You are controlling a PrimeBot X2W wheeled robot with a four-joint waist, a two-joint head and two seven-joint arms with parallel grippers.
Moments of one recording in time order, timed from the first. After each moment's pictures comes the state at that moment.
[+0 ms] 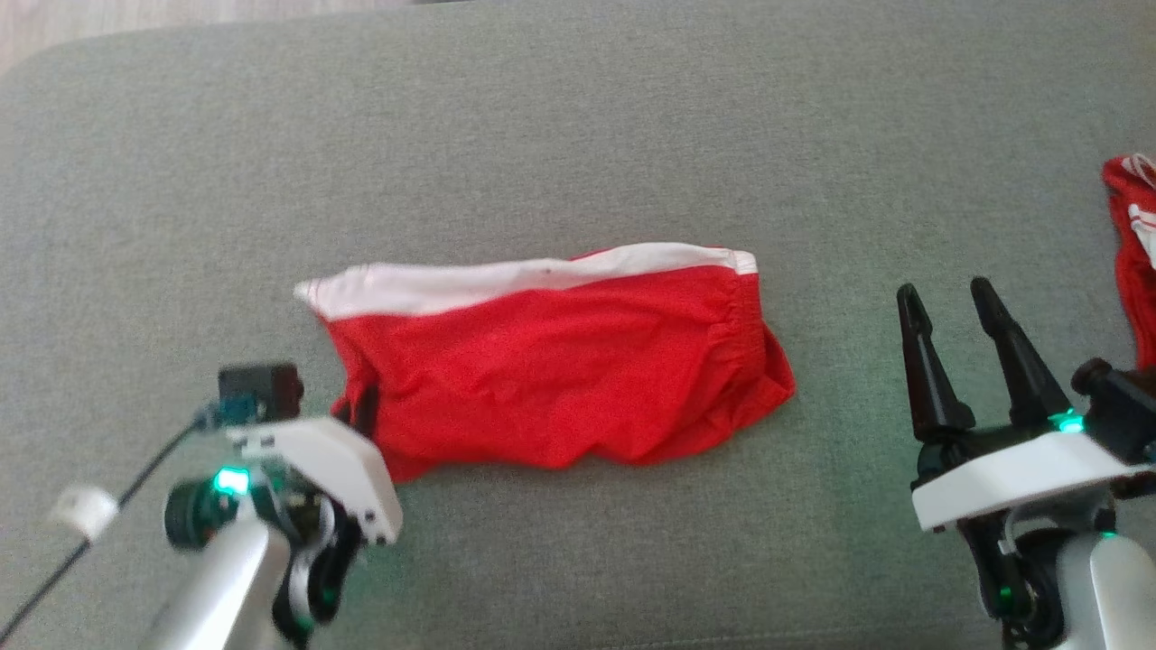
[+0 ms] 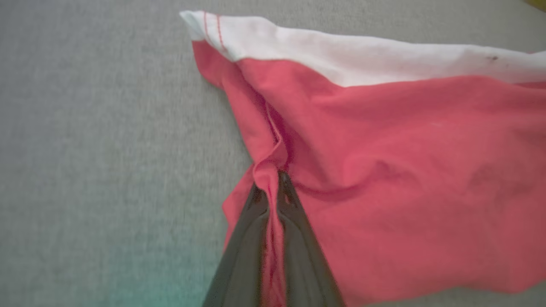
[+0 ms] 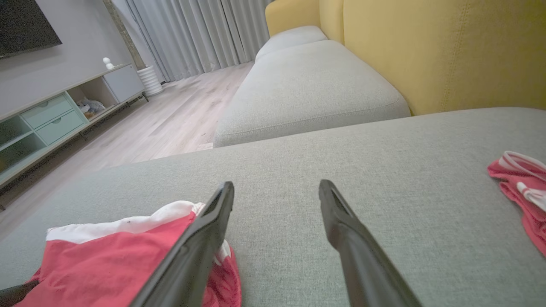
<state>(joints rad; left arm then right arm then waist) -0.27 0.29 -0.42 0.26 -0.63 0.20 0.41 -0.01 -0.07 0.02 -0.15 0.30 0.13 0.12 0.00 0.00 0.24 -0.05</state>
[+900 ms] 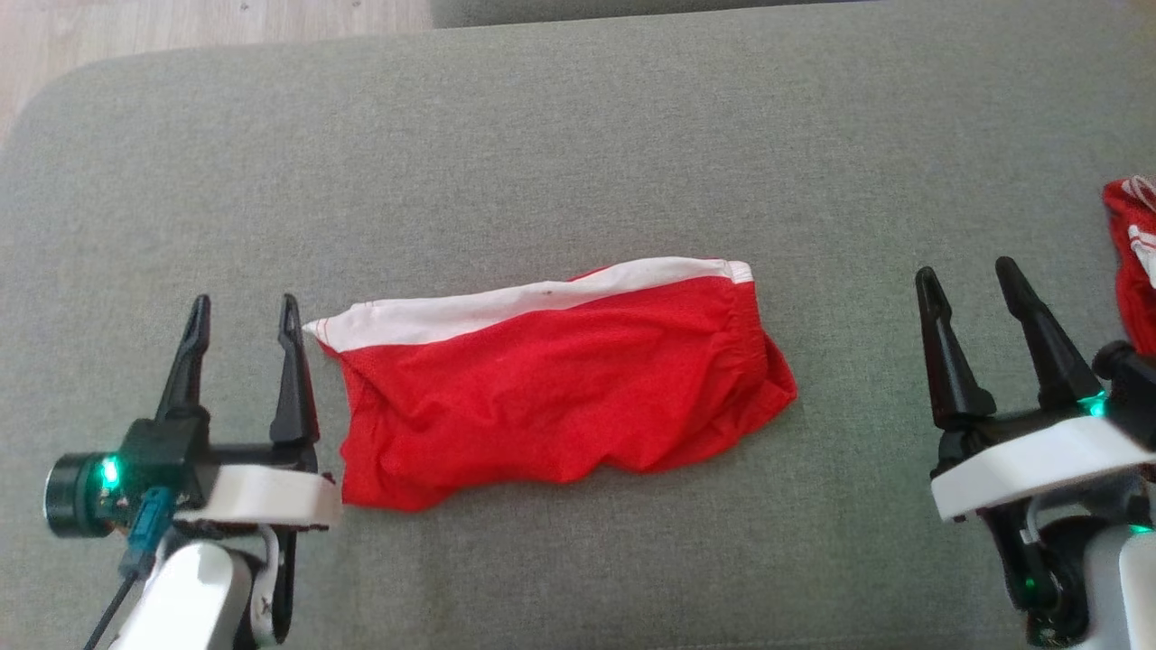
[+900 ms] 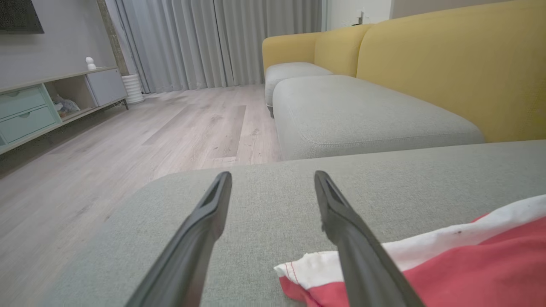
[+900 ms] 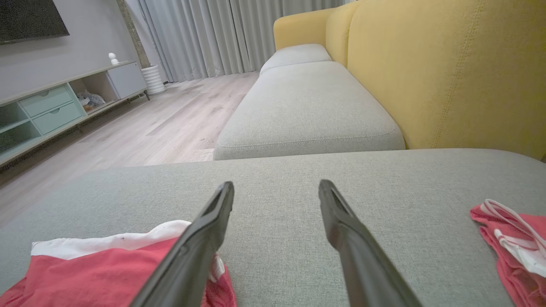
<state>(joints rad) -0.15 0.36 -0.34 0.02 -0.37 0.31 -0.12 -0.01 -0.08 0.00 -0.24 0.24 0.13 0.20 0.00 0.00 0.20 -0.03</state>
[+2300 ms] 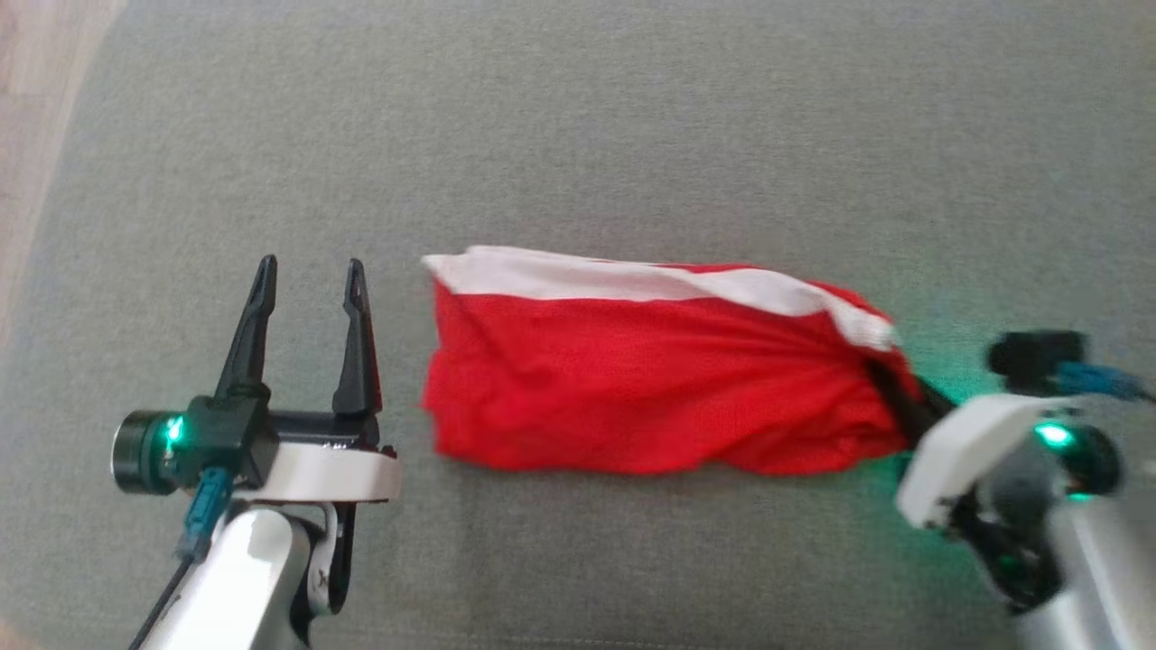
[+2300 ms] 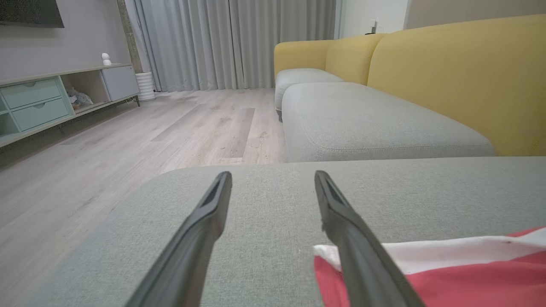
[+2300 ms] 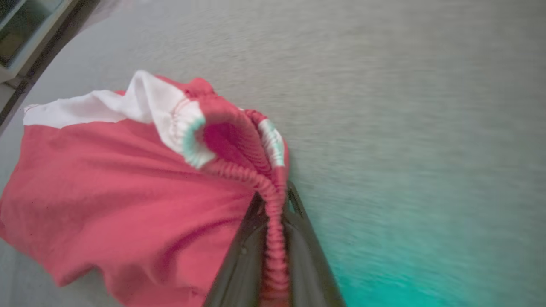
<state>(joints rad) -0.24 0.30 -0.42 0.06 -0.37 0.29 -0.18 -0.12 -0.17 0.08 0.13 0.42 0.13 0.46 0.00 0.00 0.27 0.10</state>
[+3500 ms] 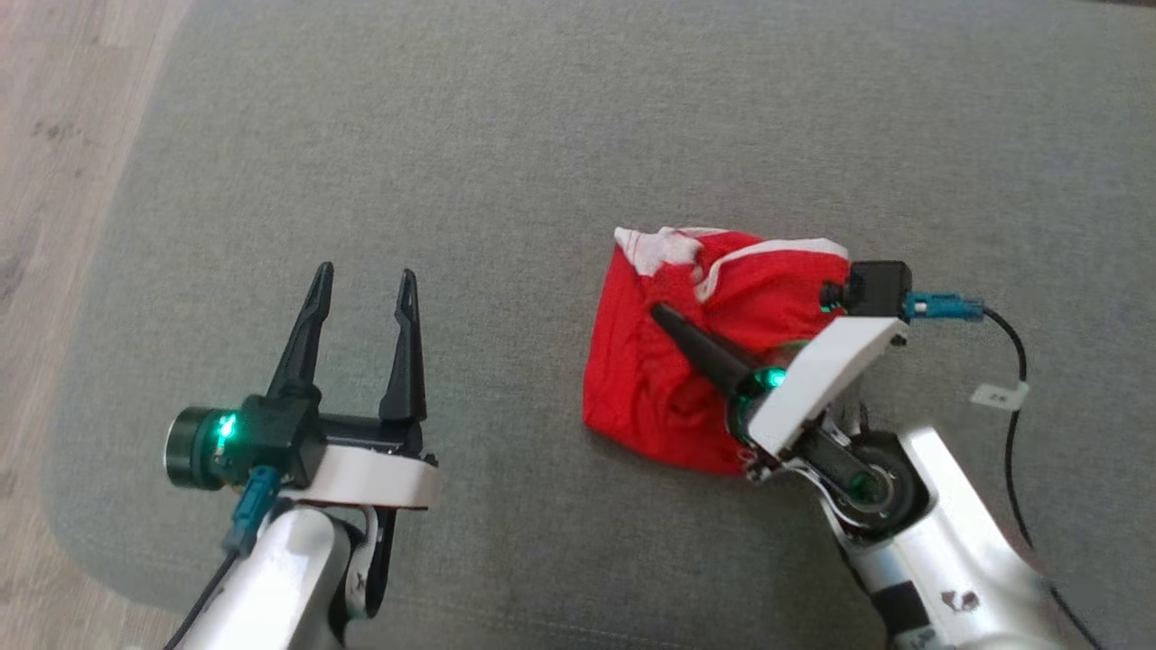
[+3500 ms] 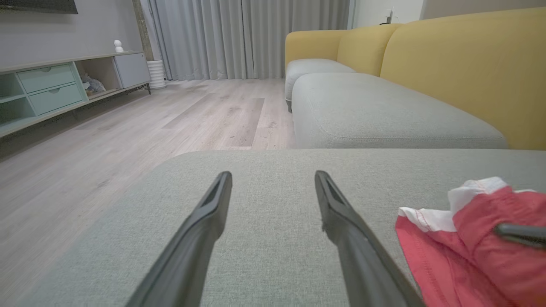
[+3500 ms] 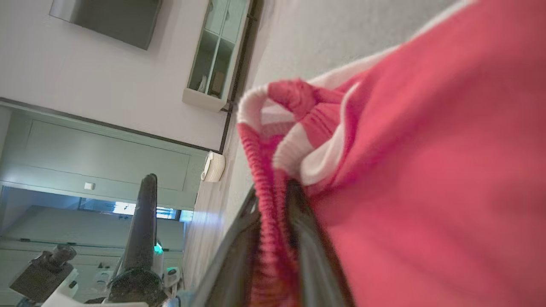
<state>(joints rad) -0.27 0.26 -0.49 0.11 -0.38 0.27 -0.19 -0.34 -0.06 0.37 0.25 1.09 0.13 0.50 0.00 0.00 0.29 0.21</state>
